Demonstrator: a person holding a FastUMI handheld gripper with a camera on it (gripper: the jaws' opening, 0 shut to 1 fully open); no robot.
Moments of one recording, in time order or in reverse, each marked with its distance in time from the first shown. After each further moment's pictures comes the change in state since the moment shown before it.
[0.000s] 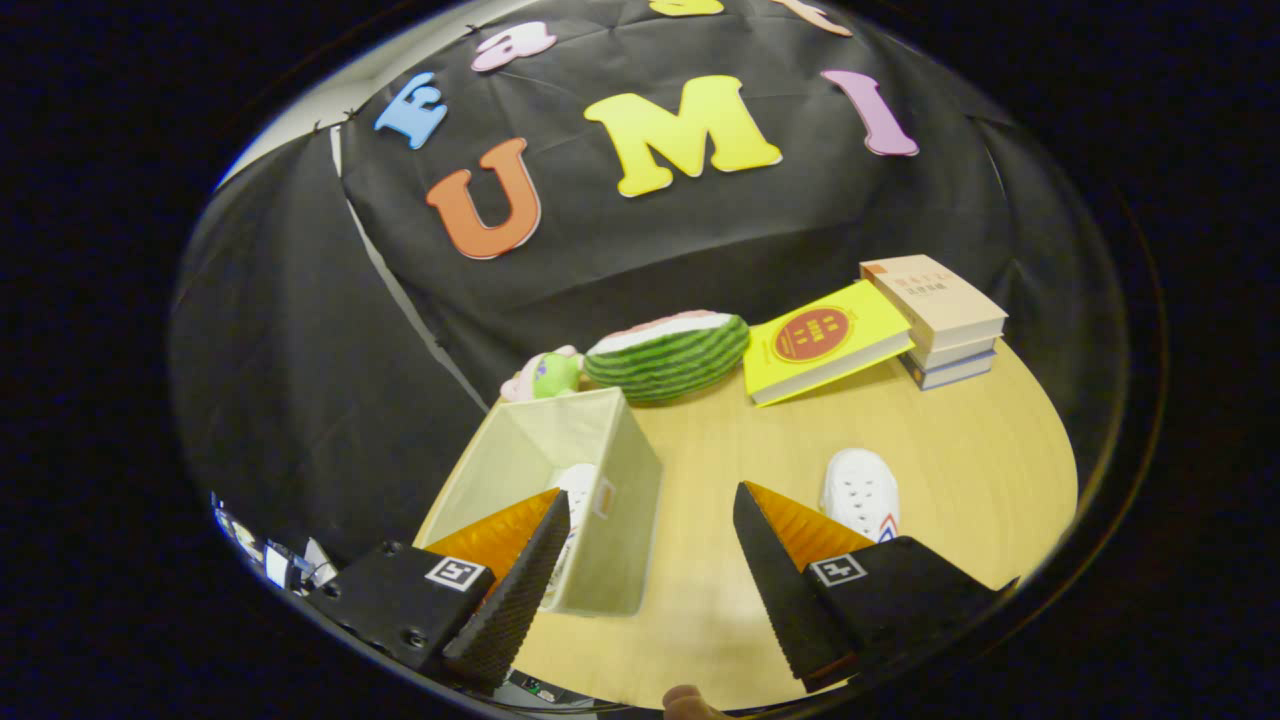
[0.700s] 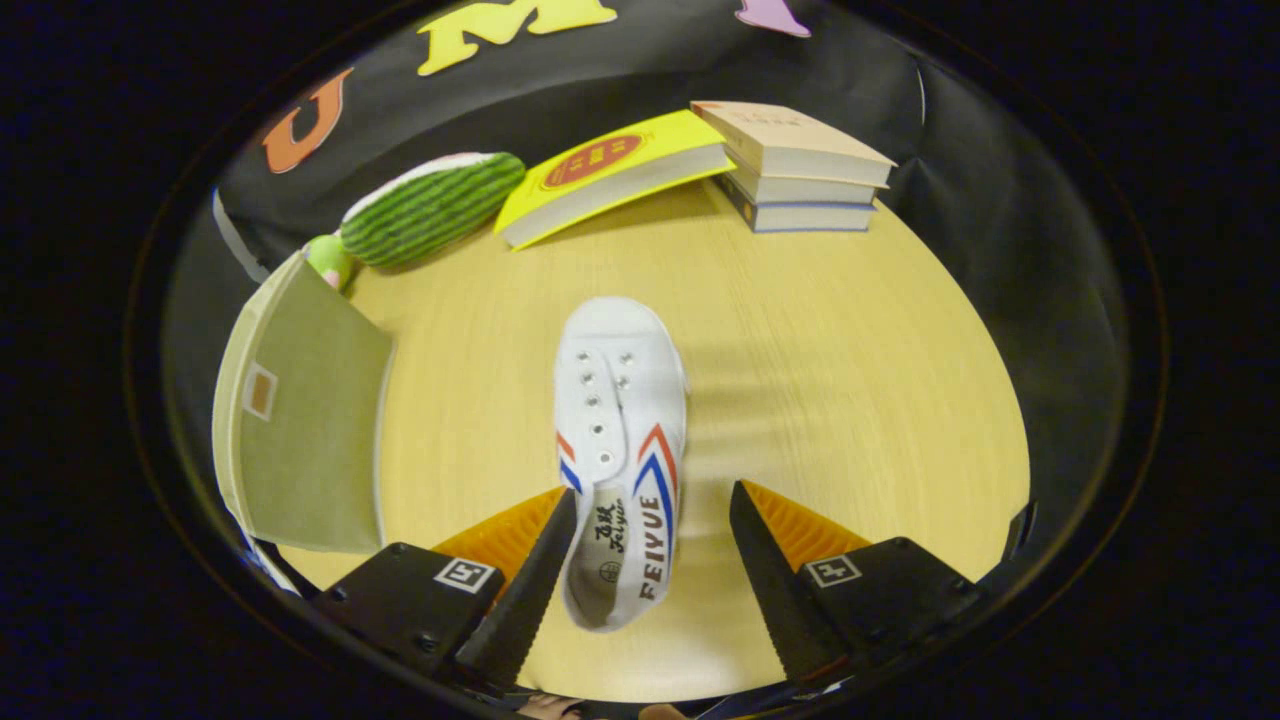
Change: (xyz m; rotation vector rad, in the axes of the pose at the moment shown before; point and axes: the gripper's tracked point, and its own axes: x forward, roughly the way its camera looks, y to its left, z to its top) arm 0.049 -0.197 -0.109 0.080 0.423 -0.328
